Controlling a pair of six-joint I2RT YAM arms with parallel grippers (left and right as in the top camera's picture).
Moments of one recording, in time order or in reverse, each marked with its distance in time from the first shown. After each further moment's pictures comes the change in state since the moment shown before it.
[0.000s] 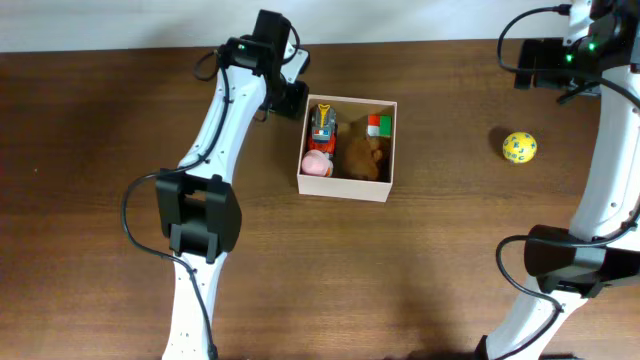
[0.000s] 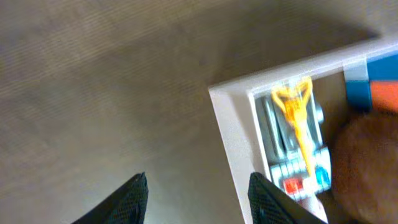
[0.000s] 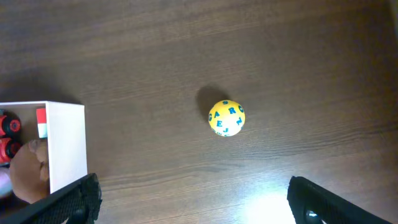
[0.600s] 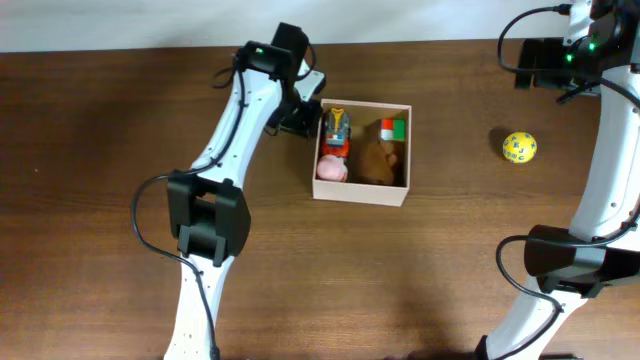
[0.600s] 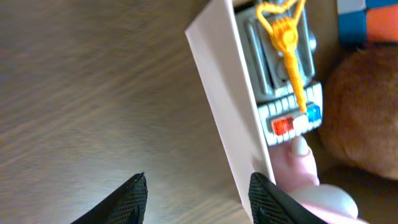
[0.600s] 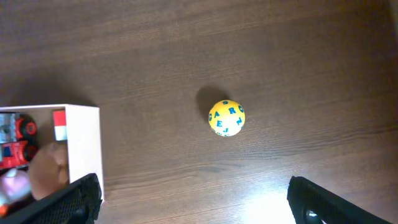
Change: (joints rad) left arm -0.061 0.000 0.000 -0.141 0.055 0.000; right arm 0.000 0.000 0.000 0.000 0.000 0.000
